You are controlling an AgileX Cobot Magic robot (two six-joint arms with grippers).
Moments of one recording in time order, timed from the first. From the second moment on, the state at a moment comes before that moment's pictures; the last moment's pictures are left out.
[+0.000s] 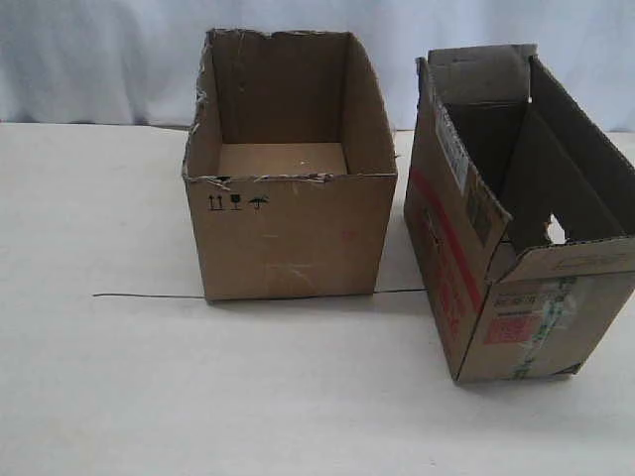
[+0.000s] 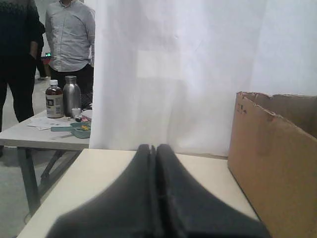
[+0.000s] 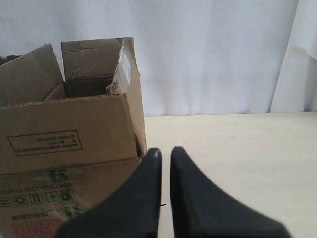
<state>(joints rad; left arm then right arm) 0.05 0.00 0.00 0.12 0.02 -0.13 0.10 0.00 0.00 -0.10 0.16 0.09</state>
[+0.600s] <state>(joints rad) 0.05 0.00 0.00 0.12 0.02 -0.13 0.10 0.00 0.00 0.66 -0.30 0.22</state>
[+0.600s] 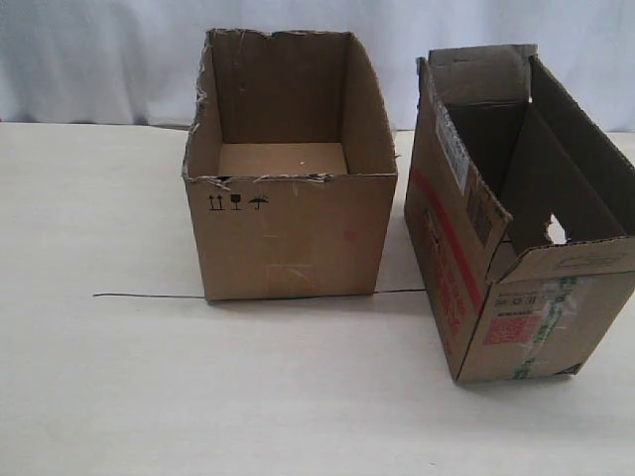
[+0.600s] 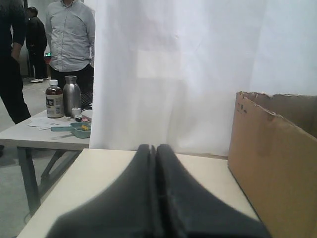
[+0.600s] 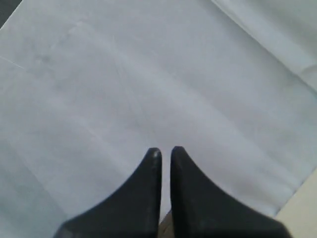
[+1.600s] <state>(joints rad) 0.05 0.00 0.00 0.12 0.02 -0.13 0.19 0.70 -0.82 0.08 1.18 -0.05</state>
